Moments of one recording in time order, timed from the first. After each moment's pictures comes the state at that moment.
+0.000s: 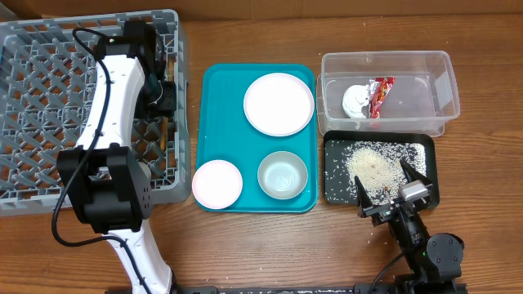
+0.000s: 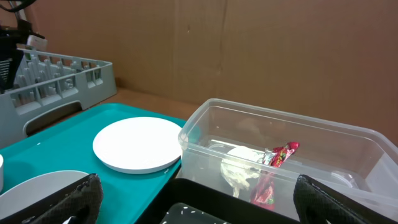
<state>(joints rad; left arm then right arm) 0.05 2.09 1.88 -1.32 -0.04 -0.04 0.11 0.01 0.02 -0.01 -0.23 -0.09</state>
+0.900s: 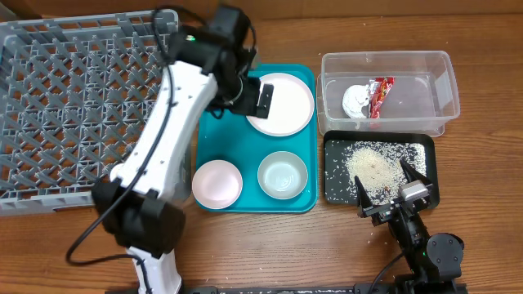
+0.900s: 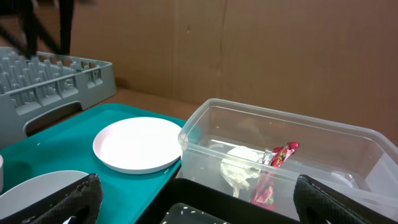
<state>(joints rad) -0.36 1.99 2.03 -1.45 0.12 -0.24 0.11 0.01 0.02 -0.01 -0.23 -0.09</state>
